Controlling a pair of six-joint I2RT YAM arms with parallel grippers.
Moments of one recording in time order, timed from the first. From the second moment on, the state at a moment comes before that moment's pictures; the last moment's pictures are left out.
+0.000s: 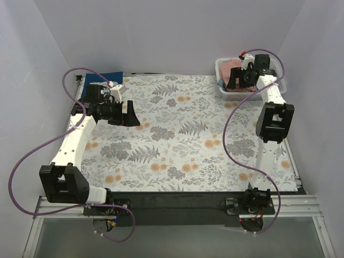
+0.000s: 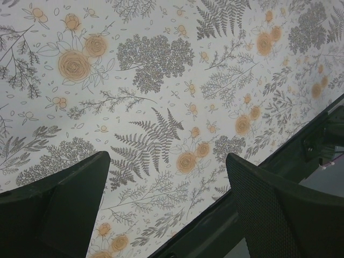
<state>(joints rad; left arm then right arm) -0.05 1.38 1.25 -0.82 0.61 0.03 -0.08 2.32 2.13 -0.61 -0.48 -0.18</state>
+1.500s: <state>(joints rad) 0.17 1.50 1.43 -0.82 0.84 -0.11 0.23 1.59 2.09 -0.21 -0.81 0.21</state>
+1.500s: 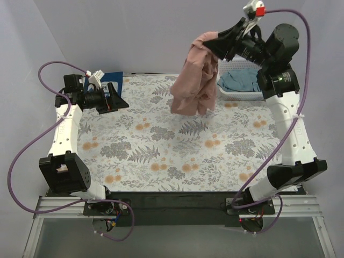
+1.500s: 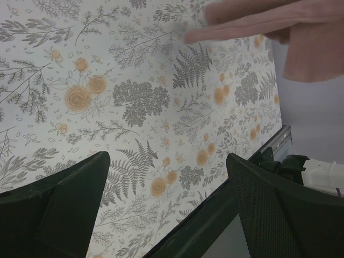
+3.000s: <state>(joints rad) -0.35 1.60 0.96 -0.64 0.15 0.17 0.35 1.97 1.35 -0.40 -0.34 -0.22</state>
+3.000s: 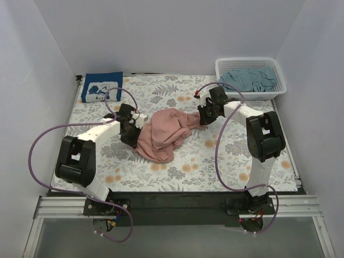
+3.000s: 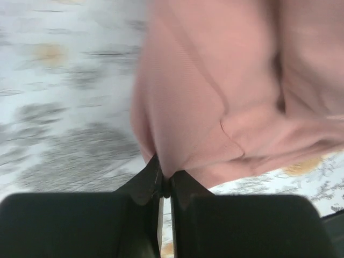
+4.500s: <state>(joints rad) -0.62 1.43 1.04 -0.55 0.41 0.38 0.26 1.36 0.98 -0.55 -0.42 -0.35</state>
